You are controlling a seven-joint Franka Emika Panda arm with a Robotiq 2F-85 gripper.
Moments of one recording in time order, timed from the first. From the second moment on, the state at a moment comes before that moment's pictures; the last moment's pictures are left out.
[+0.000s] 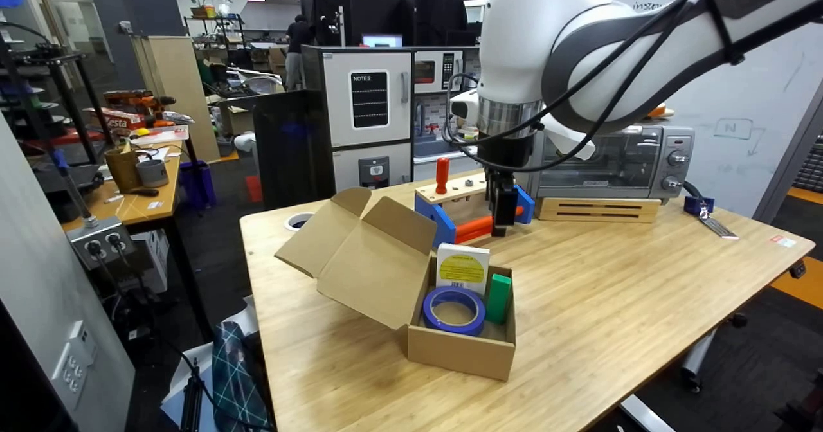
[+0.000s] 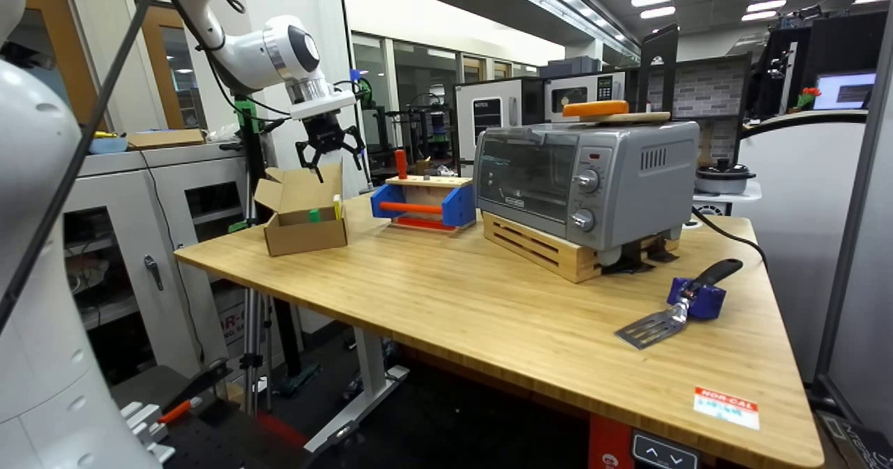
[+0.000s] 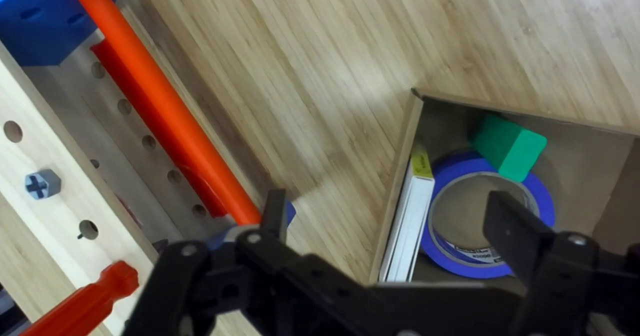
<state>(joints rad) 0.26 0.34 0.22 -1.83 -0.35 2.20 -0.32</state>
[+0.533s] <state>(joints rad) 0.29 0.39 0.25 -1.78 -0.34 2.20 -0.32</state>
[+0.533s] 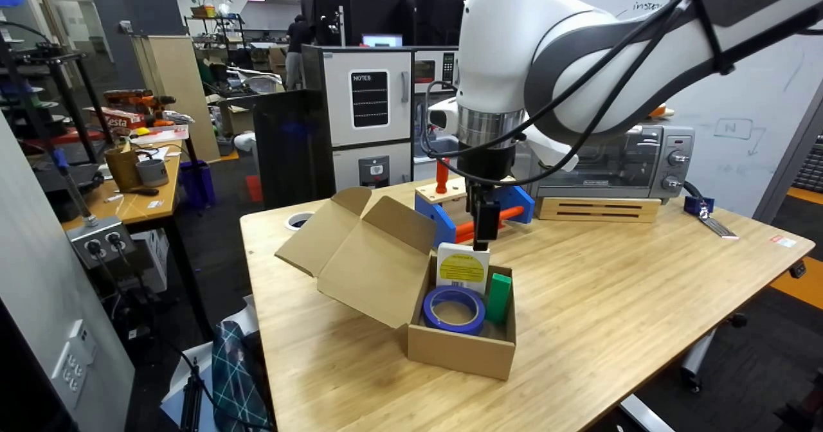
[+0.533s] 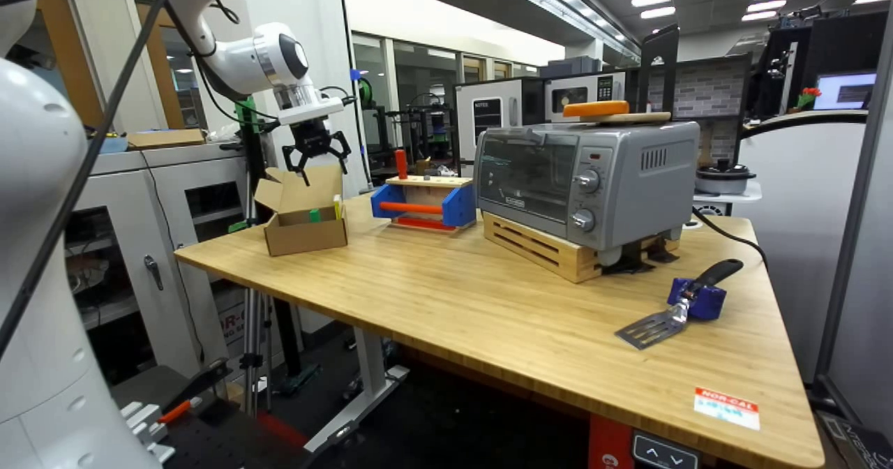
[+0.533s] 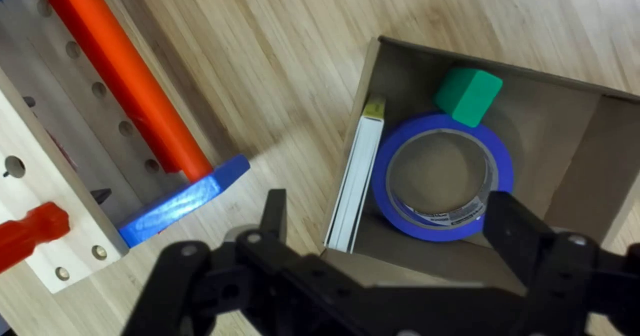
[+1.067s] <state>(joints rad) 0.29 0.44 0.24 -1.78 -0.34 2.21 -0.32</state>
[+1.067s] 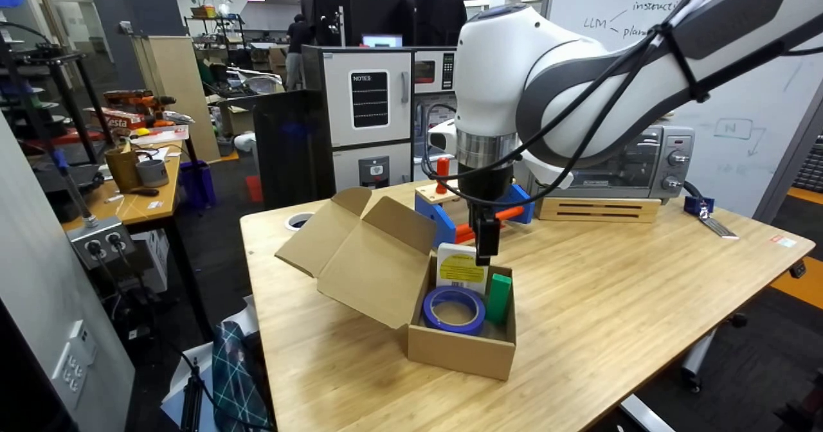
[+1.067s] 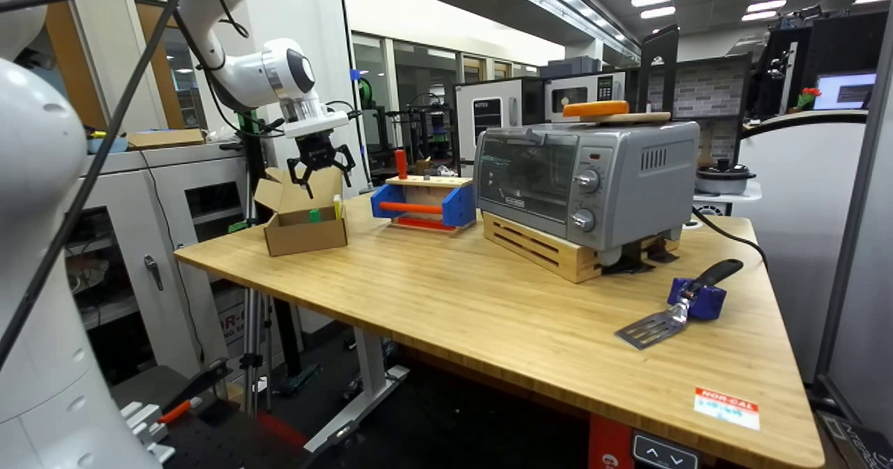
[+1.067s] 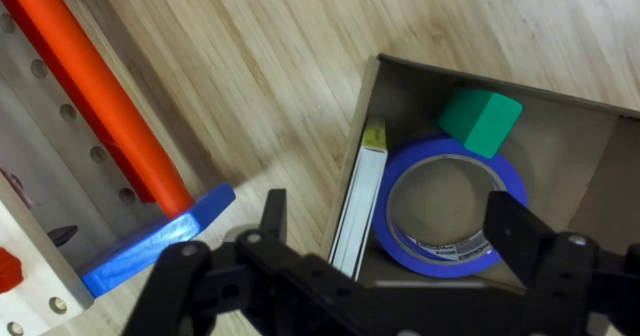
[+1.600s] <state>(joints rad) 0.28 0.49 0.23 -1.73 -0.34 2.22 -0.36</state>
